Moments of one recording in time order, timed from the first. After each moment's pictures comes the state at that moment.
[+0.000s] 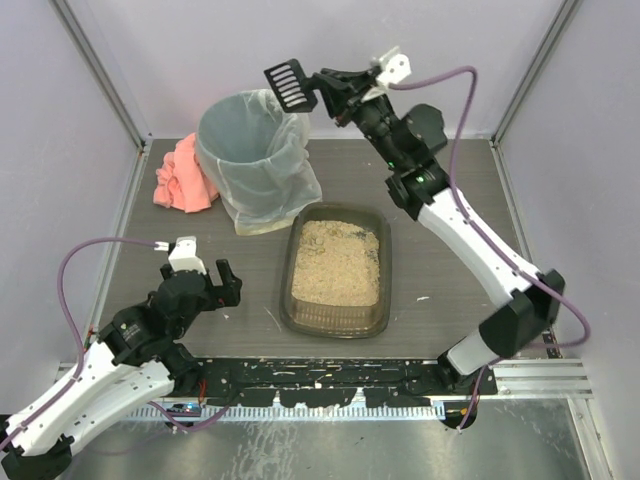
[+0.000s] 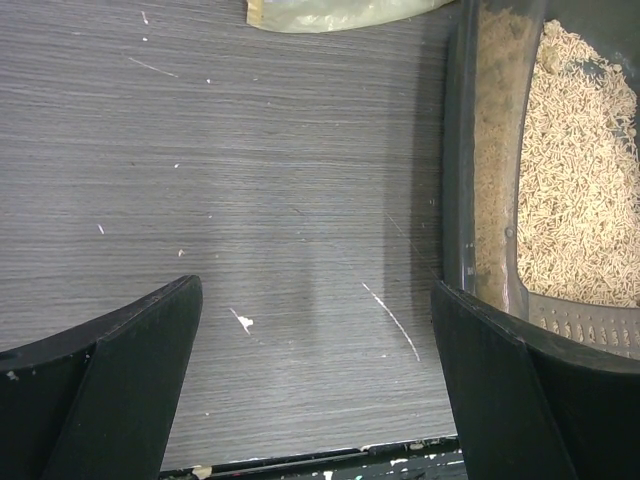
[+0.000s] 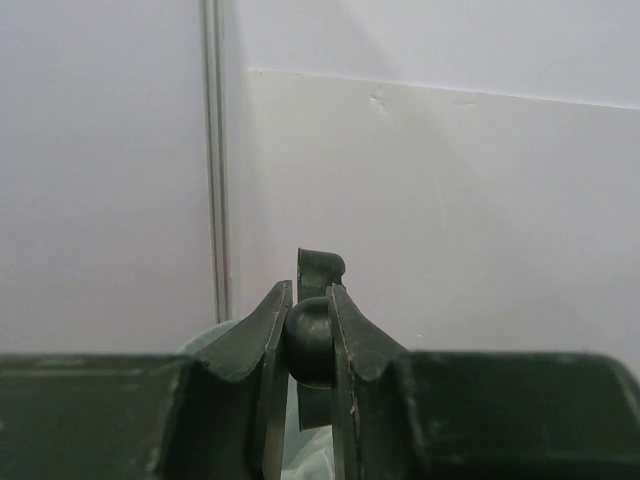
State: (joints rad) left arm -0.79 0.49 0.65 -0.78 -0.51 -0.64; right arm 0.57 1.58 1.63 0.43 -0.20 -0.01
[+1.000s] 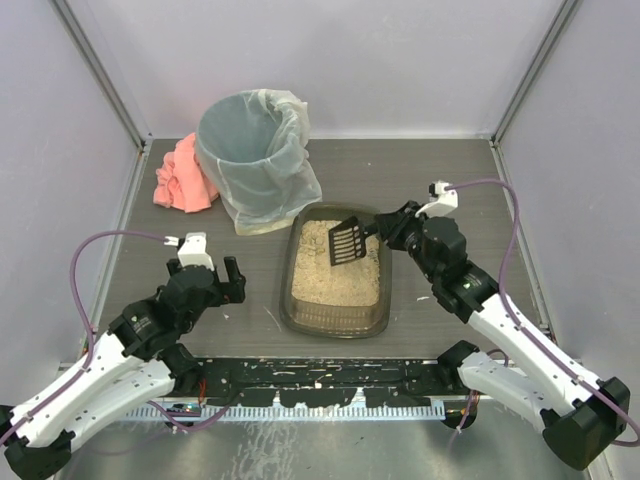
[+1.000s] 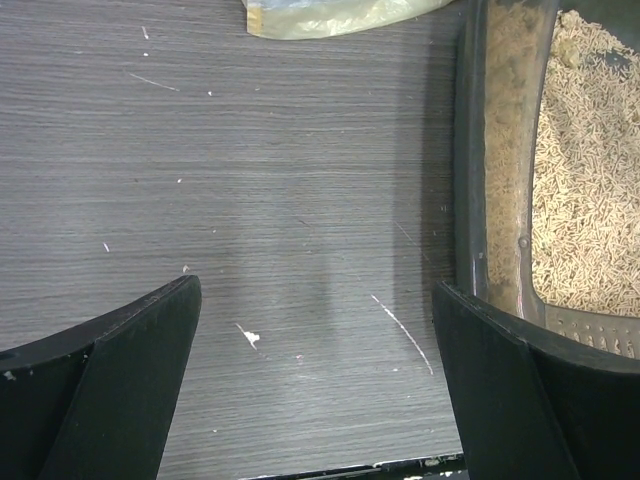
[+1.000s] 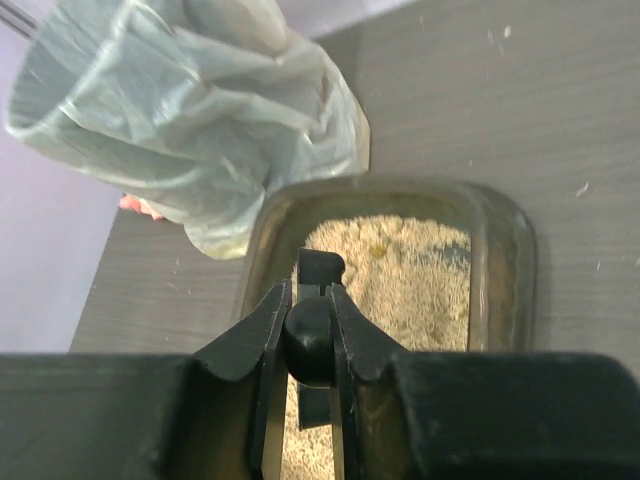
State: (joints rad) left arm -0.79 0.55 0.64 -0.72 -0.52 -0.59; right arm 0.57 0.83 0.74 -0.09 0.23 0.63
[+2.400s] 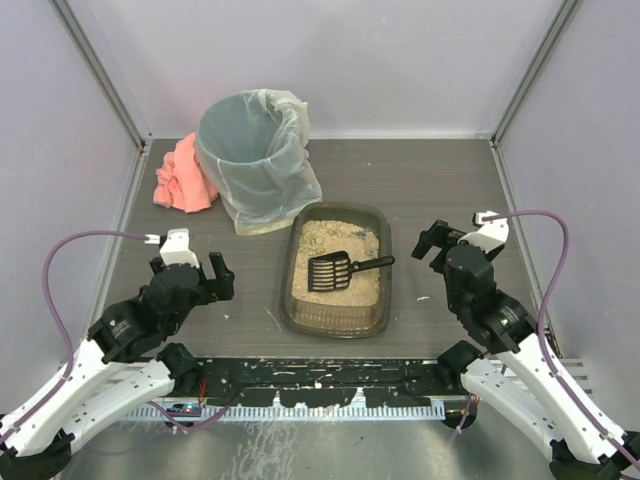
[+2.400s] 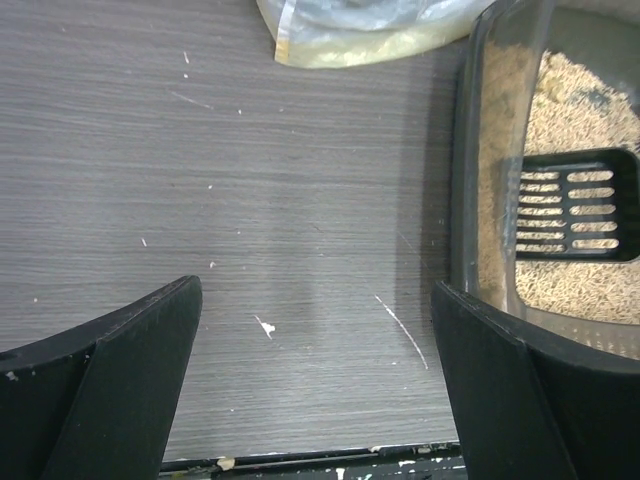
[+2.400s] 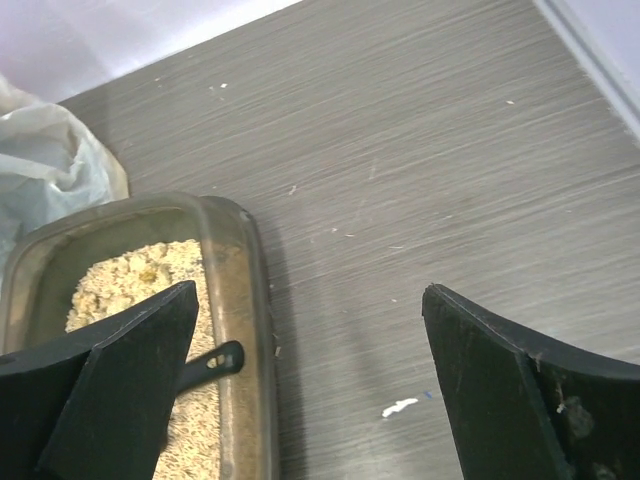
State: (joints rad) left arm -0.79 0.53 0.74 -0.84 -0.56 -0.61; right arm 0.57 0.57 0.70 -0.49 0.68 0.53
